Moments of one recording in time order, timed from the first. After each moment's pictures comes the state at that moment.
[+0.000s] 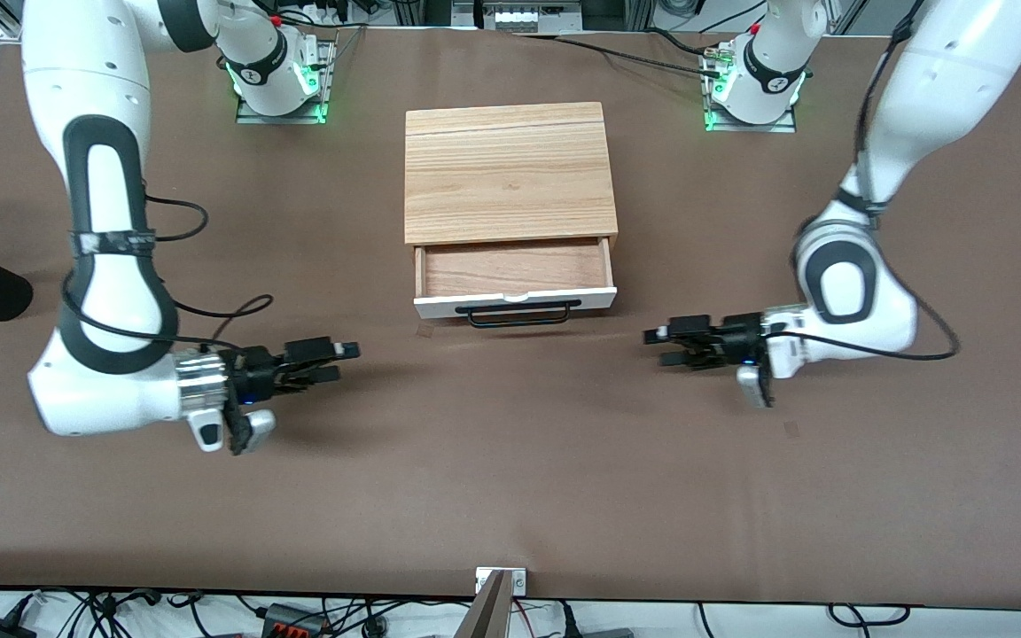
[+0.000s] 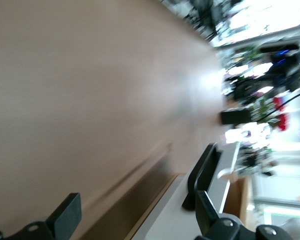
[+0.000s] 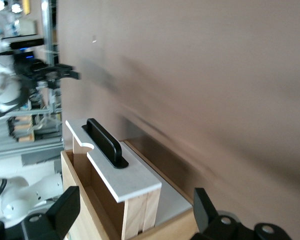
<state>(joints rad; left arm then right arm) 0.21 0.55 -0.37 -1.81 -0.99 2.12 0.72 0.21 0.80 -0.19 -1.16 0.99 1.55 -0.40</state>
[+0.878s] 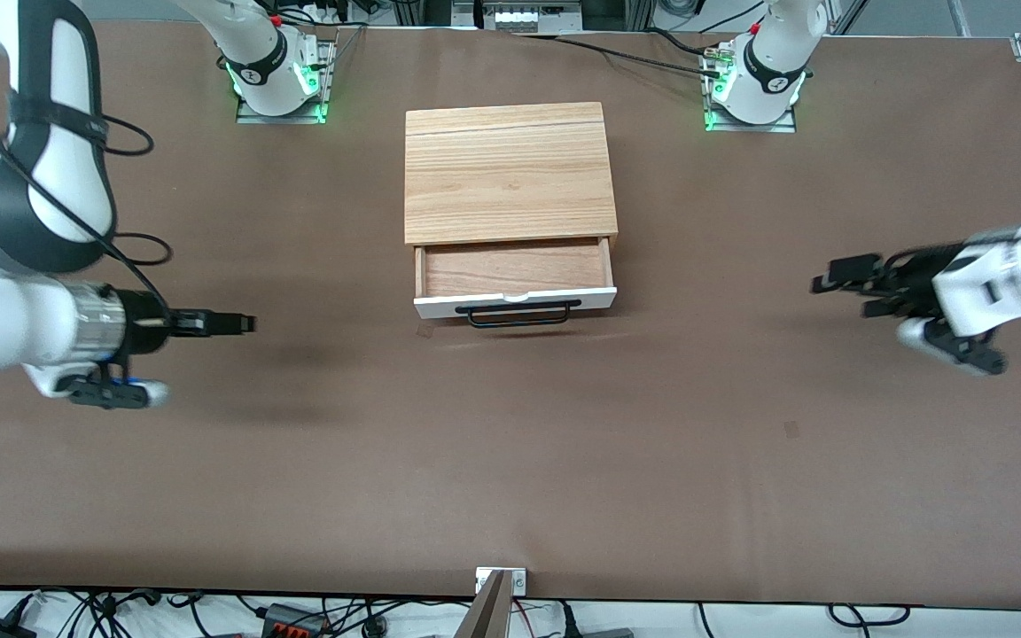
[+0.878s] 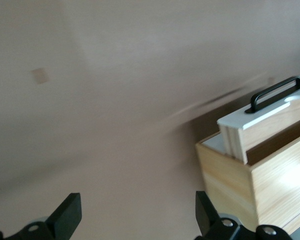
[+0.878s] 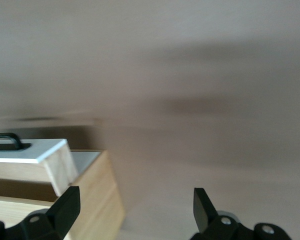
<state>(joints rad) 0.33 0.30 -0.36 -1.44 -0.21 1.55 0.24 0.22 0.54 -0.21 -1.15 0.35 1.43 0.08</state>
